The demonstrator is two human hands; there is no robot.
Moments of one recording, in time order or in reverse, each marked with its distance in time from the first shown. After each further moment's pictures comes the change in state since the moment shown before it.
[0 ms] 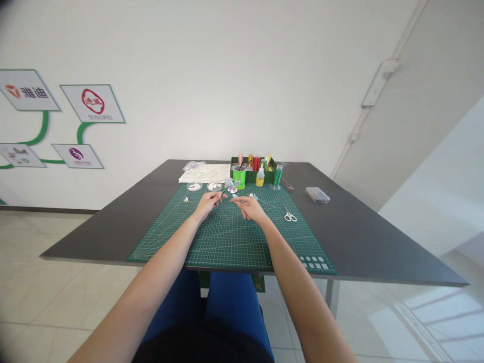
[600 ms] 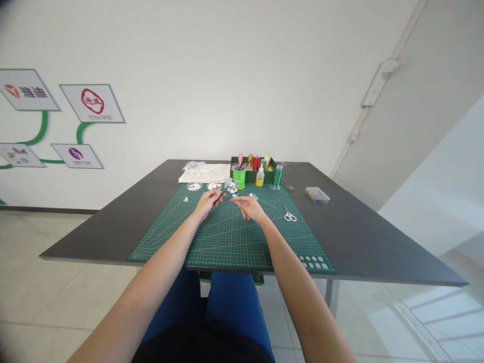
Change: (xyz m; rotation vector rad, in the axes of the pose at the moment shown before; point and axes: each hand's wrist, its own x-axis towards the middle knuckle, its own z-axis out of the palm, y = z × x) left_hand -0.001 0.009 0.003 -0.122 0.006 -0.050; right_hand 0.001 0.002 0.000 -0.004 0.000 -0.004
